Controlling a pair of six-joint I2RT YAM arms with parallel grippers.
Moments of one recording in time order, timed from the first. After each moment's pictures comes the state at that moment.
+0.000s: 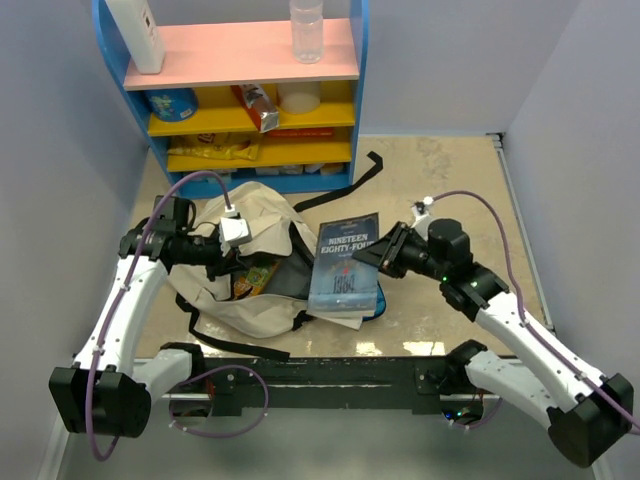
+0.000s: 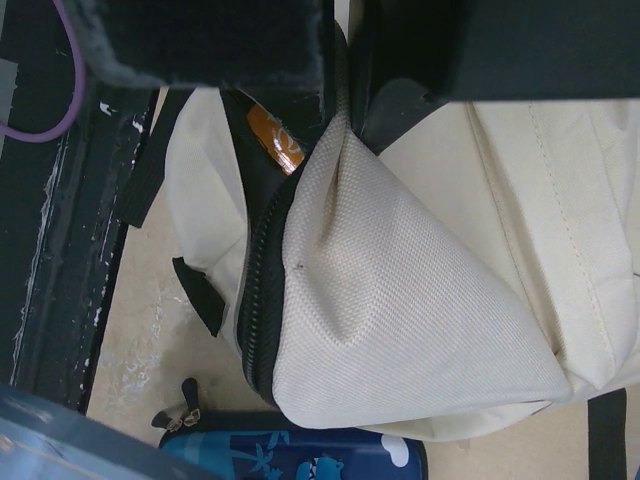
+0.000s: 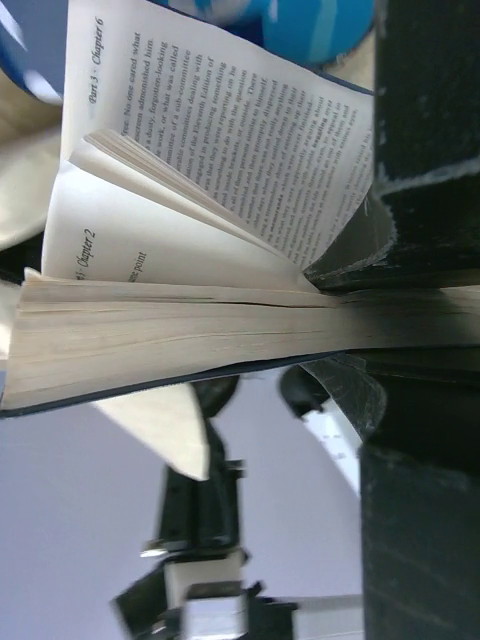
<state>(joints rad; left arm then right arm) -0.07 1.06 0.97 -1.00 0.88 0.95 0.51 0.86 0.69 -0.22 -0.34 1.11</state>
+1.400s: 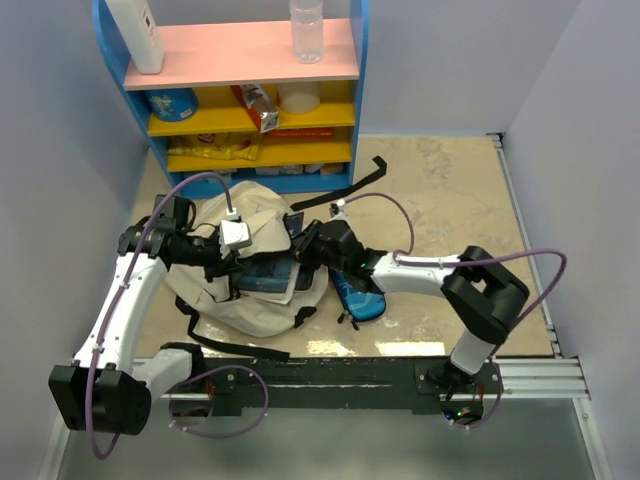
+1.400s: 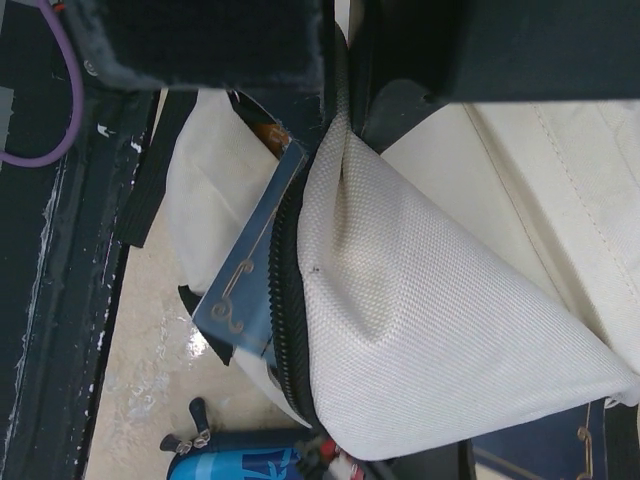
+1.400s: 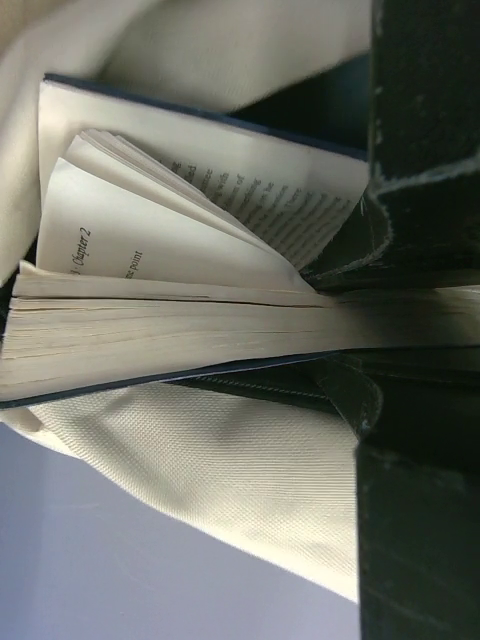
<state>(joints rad) -0.07 1.07 1.00 -1.07 0.88 1.04 0.90 1.68 0.90 0.38 0.08 1.31</state>
